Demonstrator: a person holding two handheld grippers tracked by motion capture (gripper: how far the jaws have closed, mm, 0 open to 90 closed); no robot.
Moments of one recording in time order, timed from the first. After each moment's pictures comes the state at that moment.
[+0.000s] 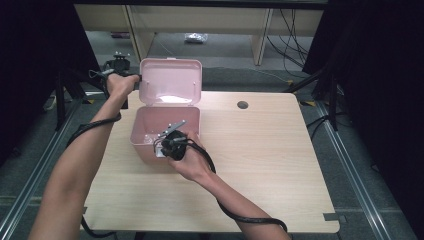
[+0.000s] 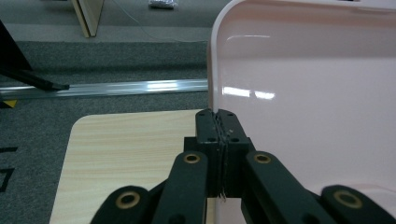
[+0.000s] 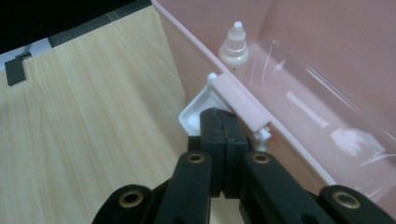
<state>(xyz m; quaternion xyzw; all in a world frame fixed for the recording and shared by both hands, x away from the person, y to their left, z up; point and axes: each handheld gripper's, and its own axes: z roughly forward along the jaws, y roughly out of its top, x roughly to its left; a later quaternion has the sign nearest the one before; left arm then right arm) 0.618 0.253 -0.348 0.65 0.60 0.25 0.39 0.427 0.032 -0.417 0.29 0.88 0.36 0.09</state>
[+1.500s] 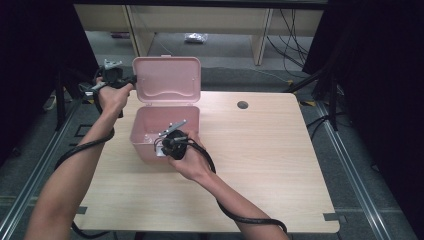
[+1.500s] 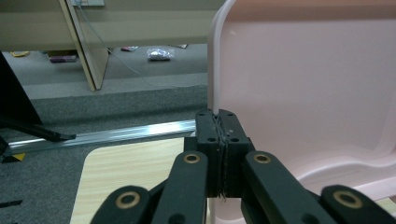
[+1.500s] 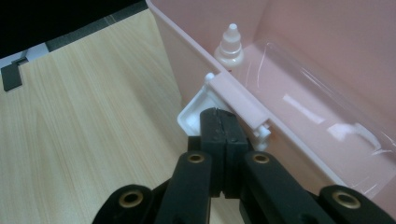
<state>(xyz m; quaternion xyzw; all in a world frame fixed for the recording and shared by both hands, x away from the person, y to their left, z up) 0.566 0.257 -0.347 0.63 0.54 0.32 0.45 0.430 0.030 -0.417 0.28 0.88 0.37 0.10</state>
